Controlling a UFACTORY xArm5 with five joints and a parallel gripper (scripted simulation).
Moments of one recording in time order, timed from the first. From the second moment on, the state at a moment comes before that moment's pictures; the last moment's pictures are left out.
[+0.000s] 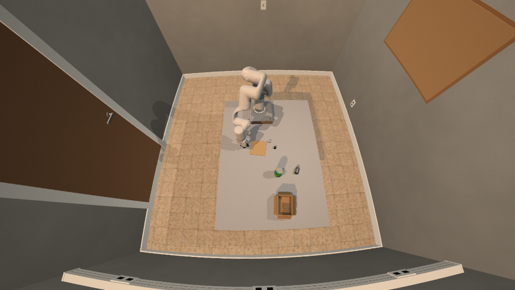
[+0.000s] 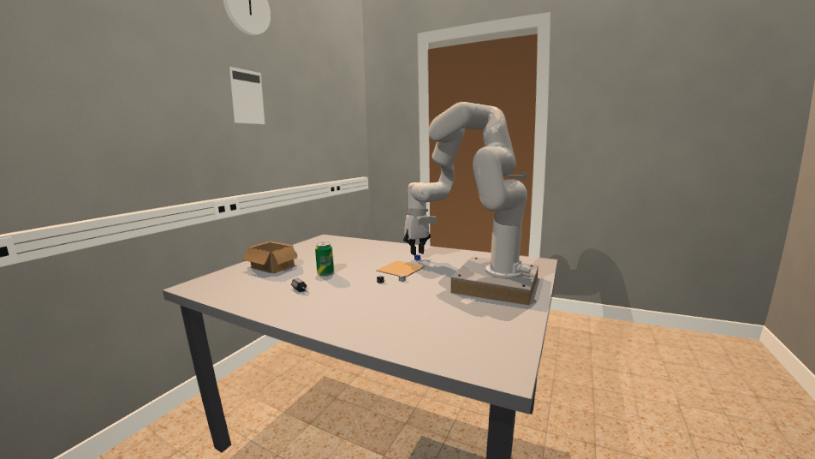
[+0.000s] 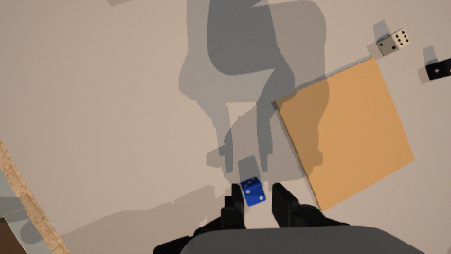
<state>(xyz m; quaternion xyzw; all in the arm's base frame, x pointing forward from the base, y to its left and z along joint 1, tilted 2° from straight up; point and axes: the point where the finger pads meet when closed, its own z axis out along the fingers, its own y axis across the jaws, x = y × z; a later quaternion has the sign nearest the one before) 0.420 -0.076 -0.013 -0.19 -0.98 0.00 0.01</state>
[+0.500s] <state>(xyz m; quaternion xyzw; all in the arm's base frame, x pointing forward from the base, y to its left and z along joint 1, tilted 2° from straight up) 0.420 -0.076 -0.016 -0.19 -0.98 0.00 0.01</state>
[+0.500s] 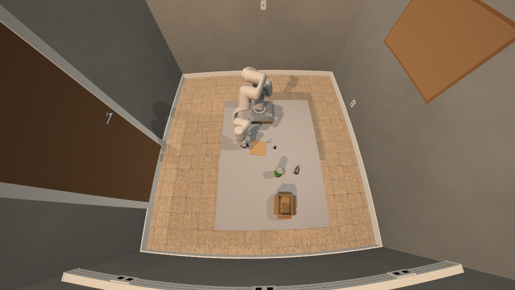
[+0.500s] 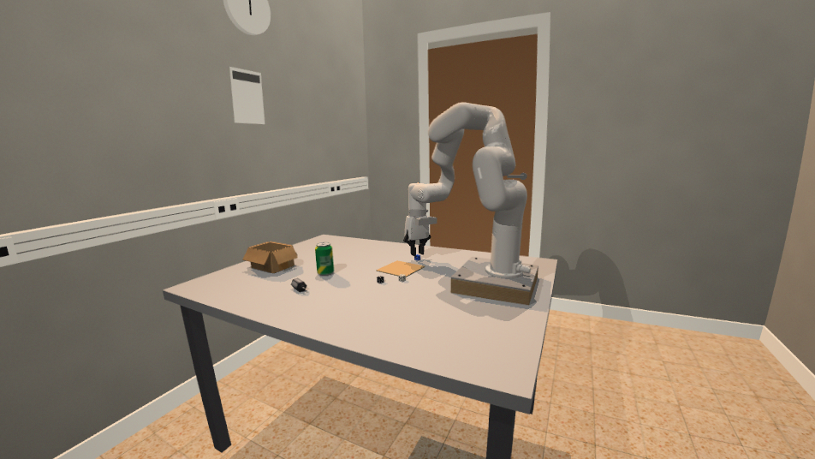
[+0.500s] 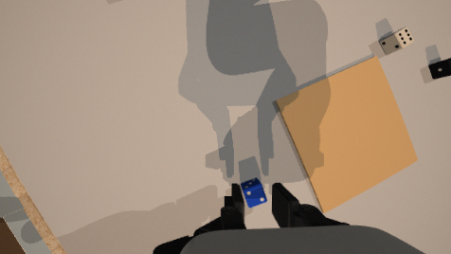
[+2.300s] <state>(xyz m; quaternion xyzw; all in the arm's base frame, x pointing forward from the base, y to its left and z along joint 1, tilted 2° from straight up) 0.420 -0.077 -0.037 -0.19 -0.98 0.00 0.01</state>
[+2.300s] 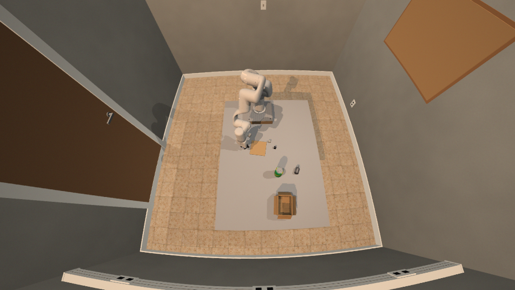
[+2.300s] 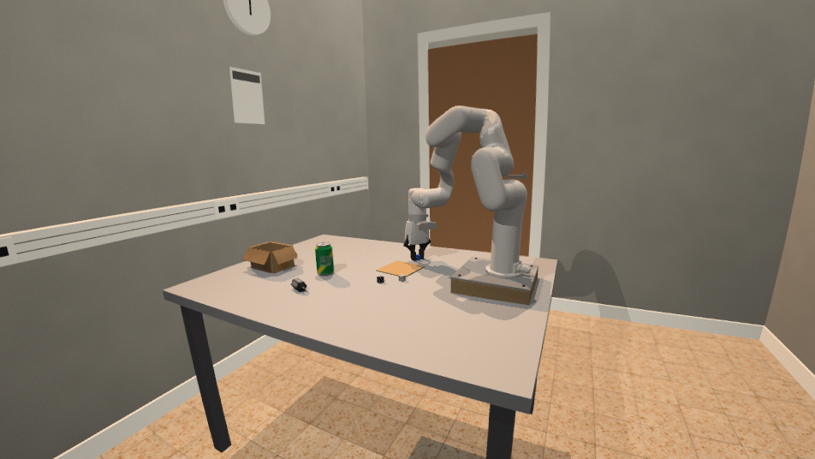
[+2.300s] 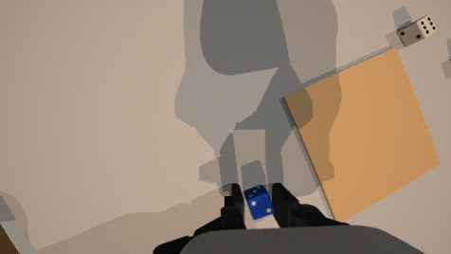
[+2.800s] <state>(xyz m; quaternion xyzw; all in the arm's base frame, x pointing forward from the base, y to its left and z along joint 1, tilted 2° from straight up) 0.420 -0.077 -0.037 -0.19 -0.98 0.00 0.01</state>
